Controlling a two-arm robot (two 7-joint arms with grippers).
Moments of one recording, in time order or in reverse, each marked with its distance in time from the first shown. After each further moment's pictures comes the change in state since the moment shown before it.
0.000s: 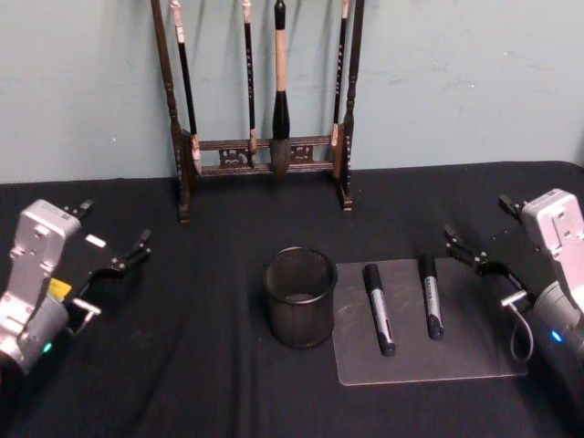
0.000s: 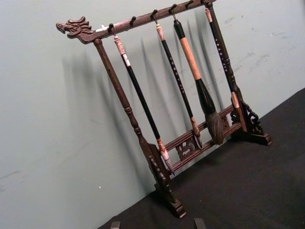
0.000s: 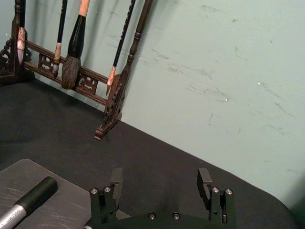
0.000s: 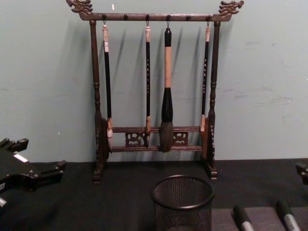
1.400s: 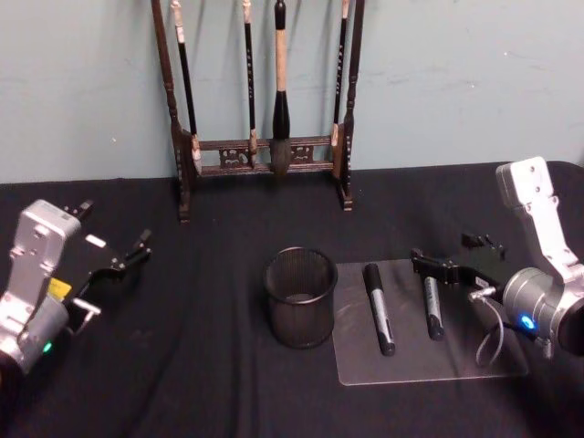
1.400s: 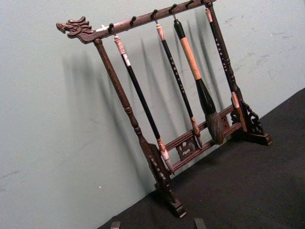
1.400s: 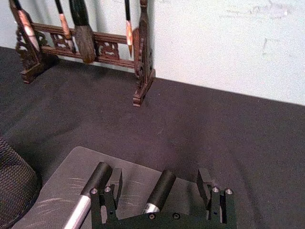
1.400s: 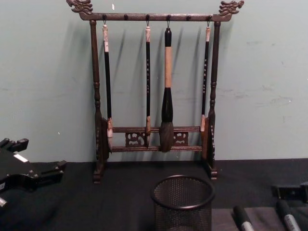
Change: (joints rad) left arm 0.000 0.000 0.000 0.000 0.000 0.000 0.000; right arm 0.009 -0.126 0.123 -0.111 0.187 0.521 0.130
